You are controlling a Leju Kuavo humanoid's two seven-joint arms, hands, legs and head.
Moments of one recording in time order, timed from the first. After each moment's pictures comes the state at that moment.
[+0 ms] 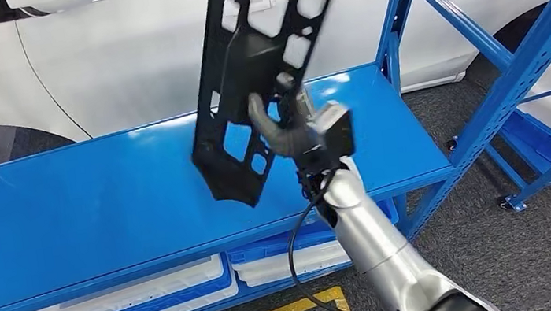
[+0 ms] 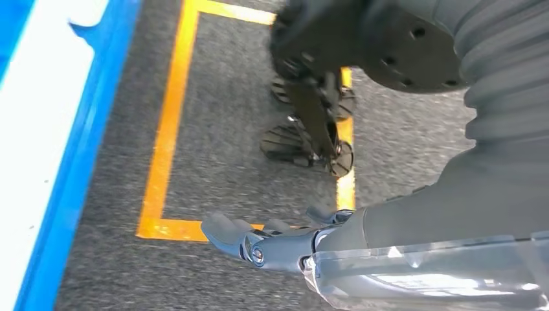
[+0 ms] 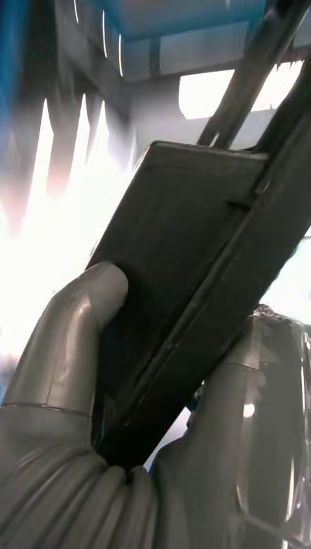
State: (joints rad) left arm -0.09 -0.04 1.25 -0.22 -0.92 -0.10 -0.40; right arm -0.61 0.15 0.34 -1.32 0.00 0.02 -0.55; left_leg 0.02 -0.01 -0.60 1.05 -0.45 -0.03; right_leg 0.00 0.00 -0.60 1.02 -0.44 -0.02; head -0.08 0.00
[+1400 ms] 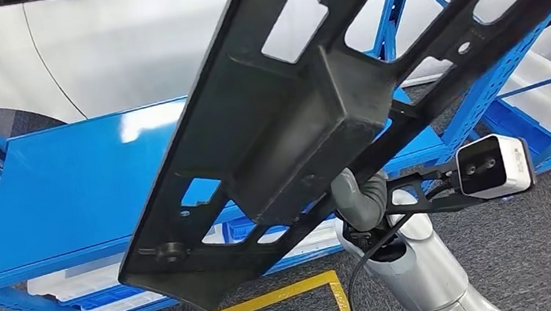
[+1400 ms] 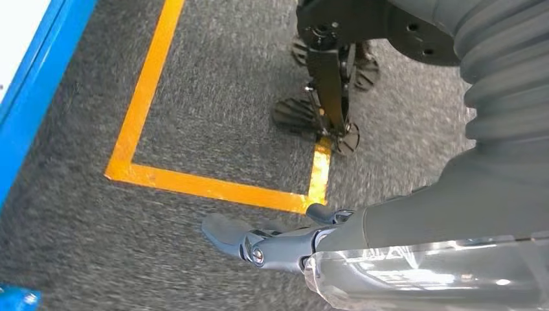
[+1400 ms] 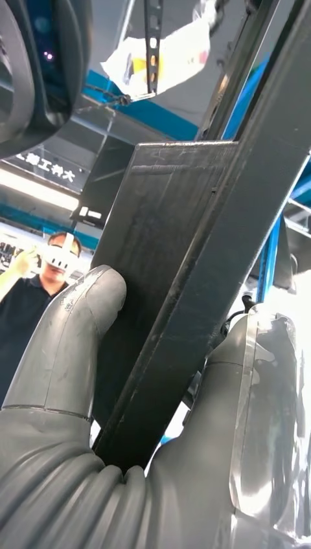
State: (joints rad) left arm -0.10 -0.04 1.30 -0.22 -0.89 -0.05 -0.36; right arm -0.49 -0.02 0.49 -1.82 -0.55 0.48 -0.50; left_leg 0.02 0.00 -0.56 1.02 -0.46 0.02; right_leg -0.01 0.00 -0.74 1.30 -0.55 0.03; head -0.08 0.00
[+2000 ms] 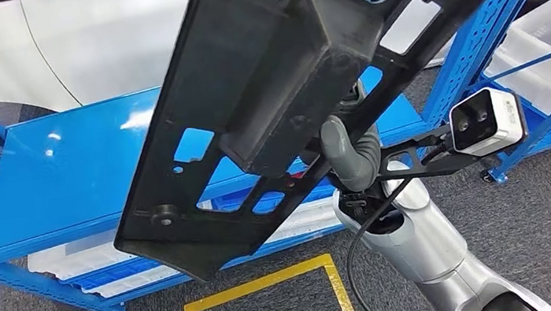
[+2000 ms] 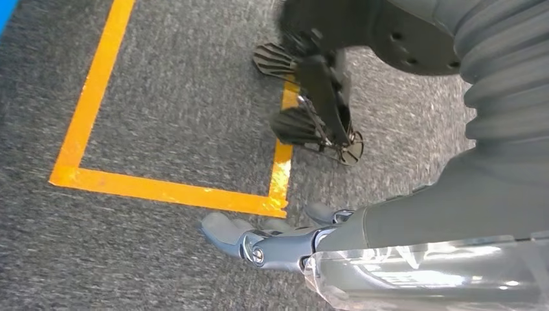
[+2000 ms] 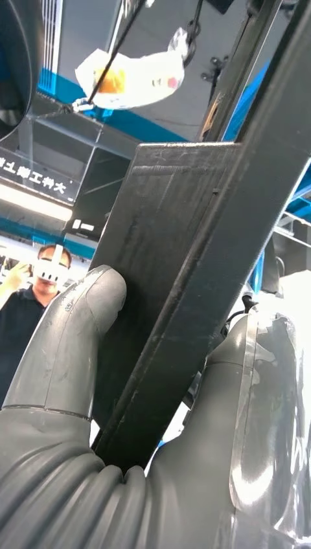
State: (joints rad) left arm -0.10 -0.02 1.30 -0.22 -0.91 -0.02 -0.33; right arm -0.63 -0.06 0.54 -1.75 -0.64 0.40 -0.51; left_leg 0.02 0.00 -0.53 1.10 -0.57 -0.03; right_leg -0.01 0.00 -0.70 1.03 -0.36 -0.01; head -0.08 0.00
